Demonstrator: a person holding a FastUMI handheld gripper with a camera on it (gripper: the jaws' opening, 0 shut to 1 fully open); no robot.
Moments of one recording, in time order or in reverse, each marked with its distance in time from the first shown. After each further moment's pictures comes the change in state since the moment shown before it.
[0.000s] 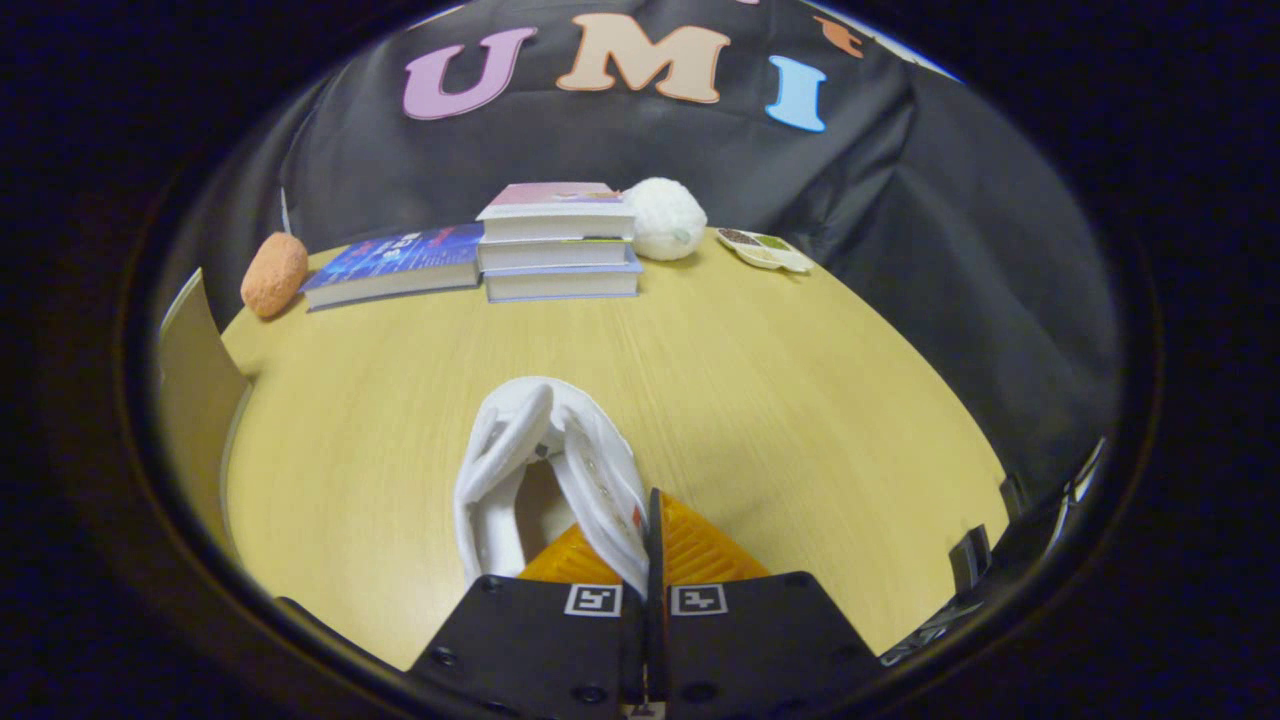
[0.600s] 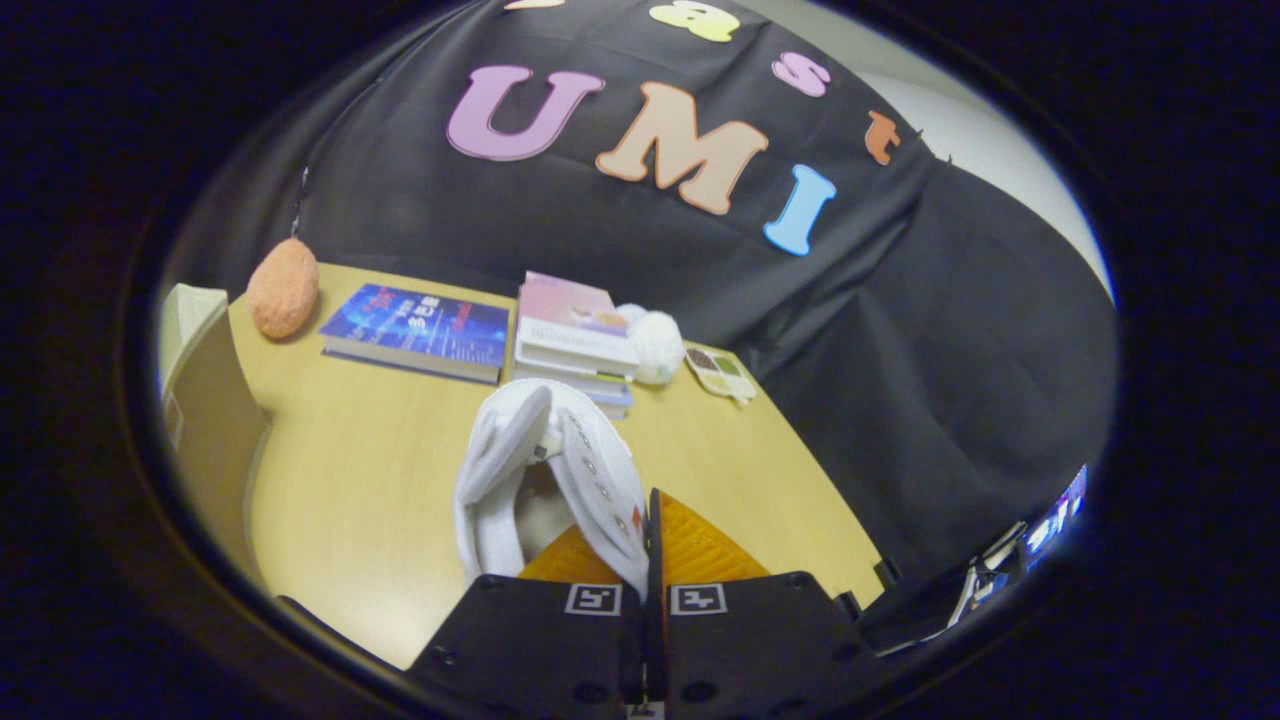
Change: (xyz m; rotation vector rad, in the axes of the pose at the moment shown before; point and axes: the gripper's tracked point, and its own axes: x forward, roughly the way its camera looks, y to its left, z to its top) arm -0.129 0.043 0.135 -0.152 -0.265 -0.200
